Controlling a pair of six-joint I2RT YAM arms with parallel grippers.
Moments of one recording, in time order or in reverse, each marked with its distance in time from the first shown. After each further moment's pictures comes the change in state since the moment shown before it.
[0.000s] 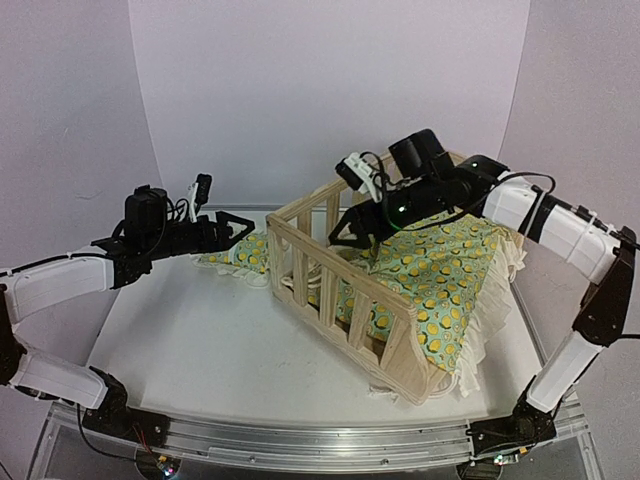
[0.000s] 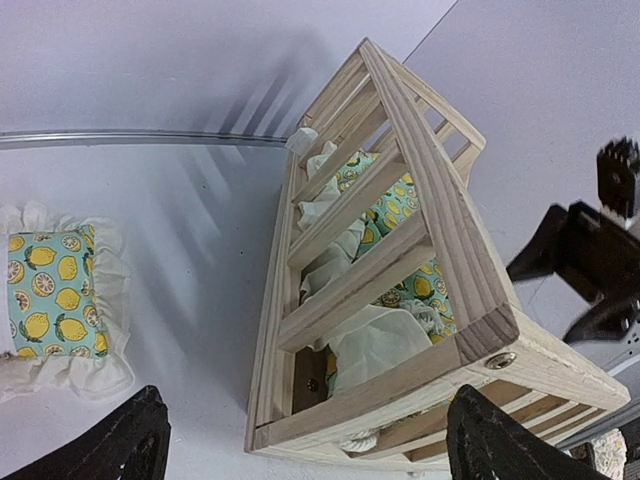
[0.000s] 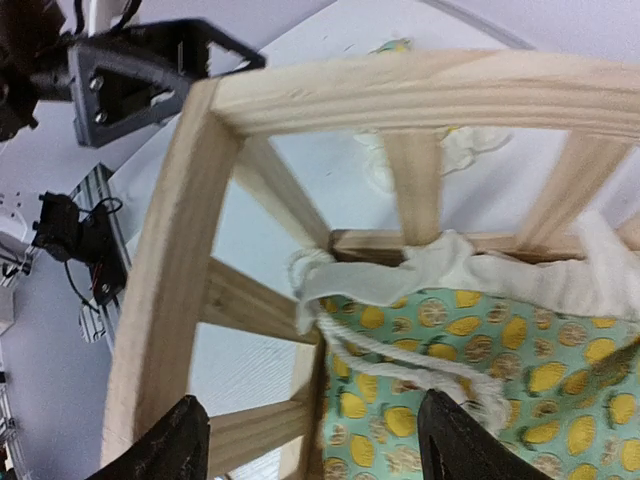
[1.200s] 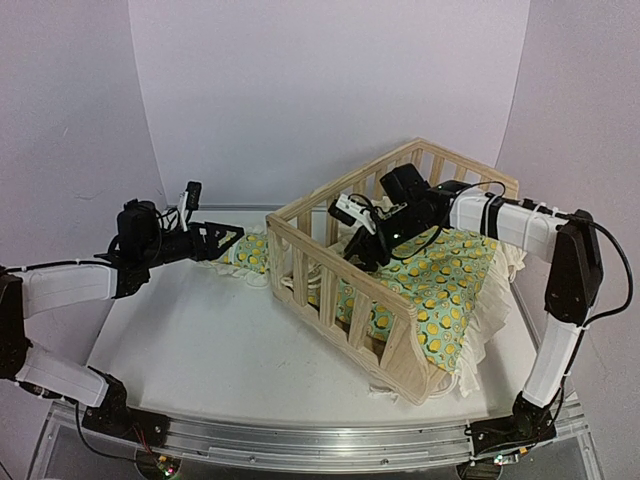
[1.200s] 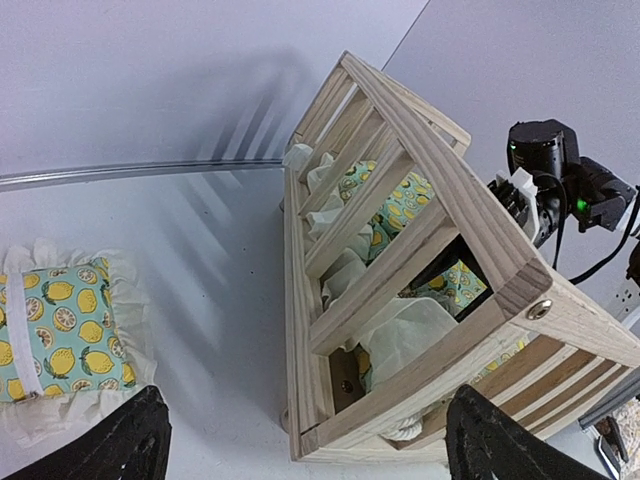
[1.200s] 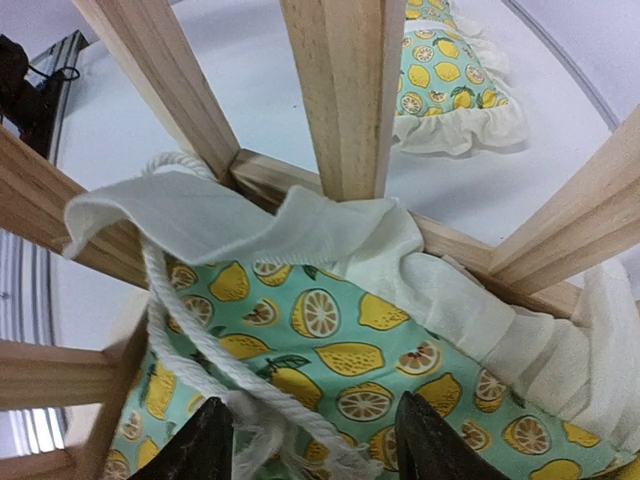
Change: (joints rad) left arm 0.113 0.041 -0.131 0.261 0.145 0.082; right arm -0.150 0.179 -0.096 0.113 -0.165 -0.543
